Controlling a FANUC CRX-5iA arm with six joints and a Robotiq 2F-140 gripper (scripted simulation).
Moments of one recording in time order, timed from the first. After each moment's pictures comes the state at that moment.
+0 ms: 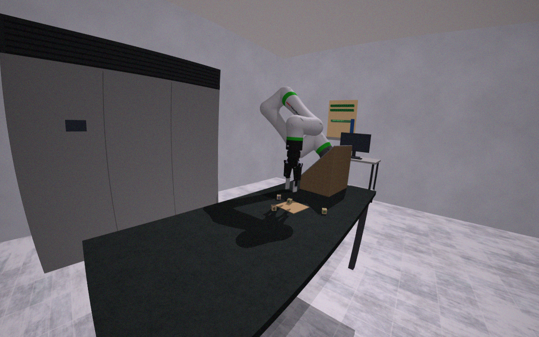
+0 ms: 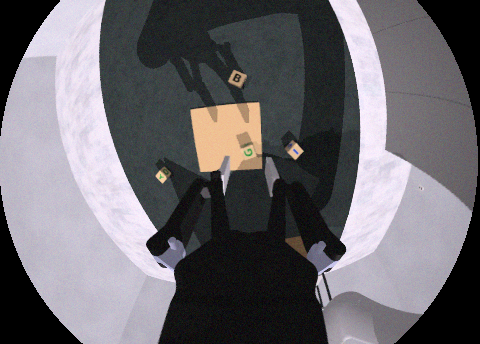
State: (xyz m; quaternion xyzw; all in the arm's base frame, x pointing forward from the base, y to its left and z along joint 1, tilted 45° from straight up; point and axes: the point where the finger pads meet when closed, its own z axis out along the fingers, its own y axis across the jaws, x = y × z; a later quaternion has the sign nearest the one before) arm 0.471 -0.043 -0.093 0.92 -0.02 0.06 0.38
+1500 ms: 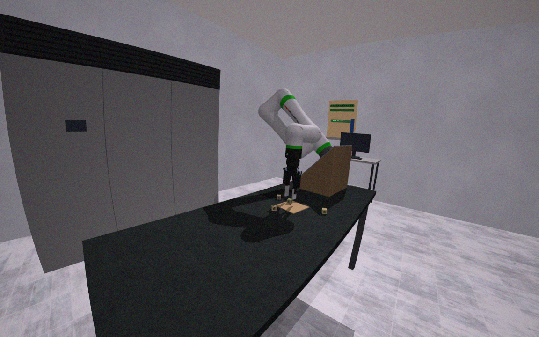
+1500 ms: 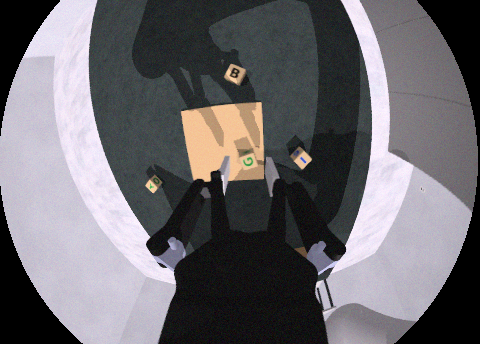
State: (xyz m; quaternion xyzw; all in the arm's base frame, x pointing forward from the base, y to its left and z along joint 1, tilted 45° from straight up) arm 0.476 -0.076 -0.124 0.92 -0.02 0.06 0.38
